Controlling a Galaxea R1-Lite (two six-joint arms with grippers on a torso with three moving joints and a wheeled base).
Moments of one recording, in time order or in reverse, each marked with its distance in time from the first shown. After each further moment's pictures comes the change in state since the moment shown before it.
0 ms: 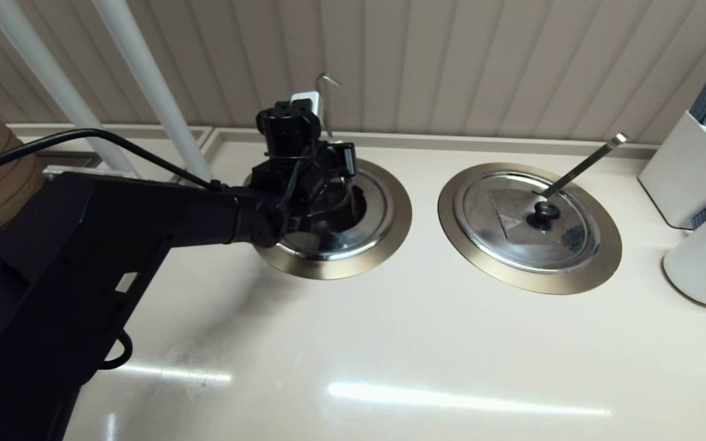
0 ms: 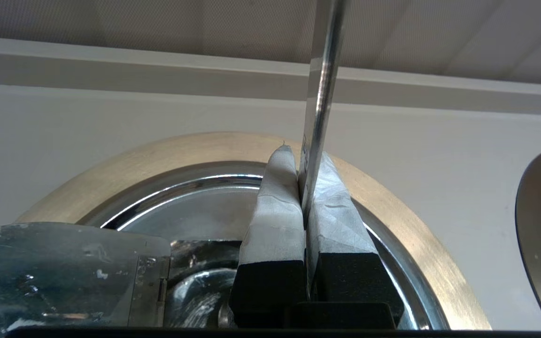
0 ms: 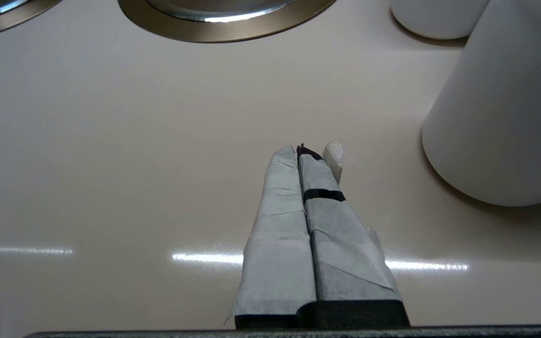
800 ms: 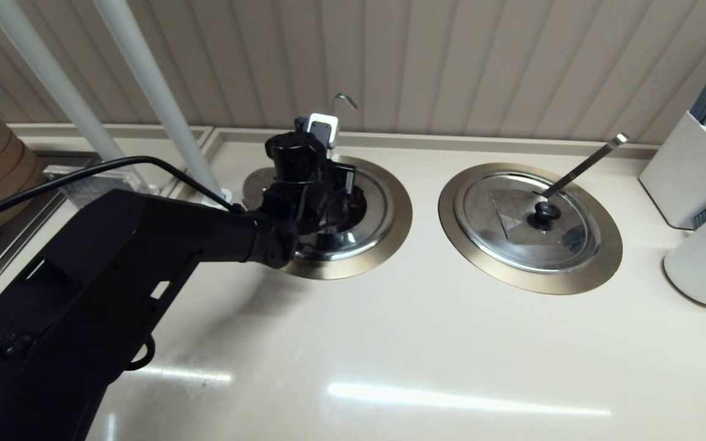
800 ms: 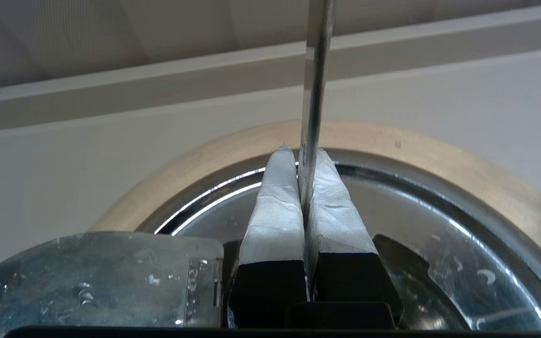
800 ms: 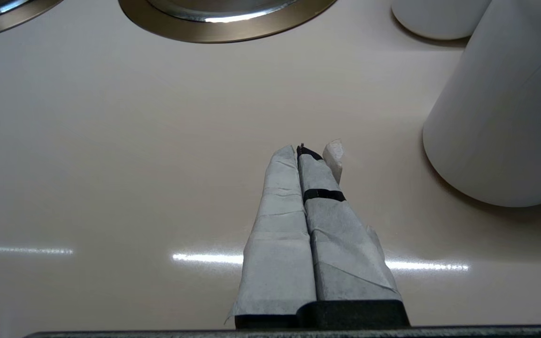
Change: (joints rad) left arm -0.003 0.054 0.069 -0.148 0.084 0.303; right arm 0.000 0.000 0.000 0.000 0.000 0.000
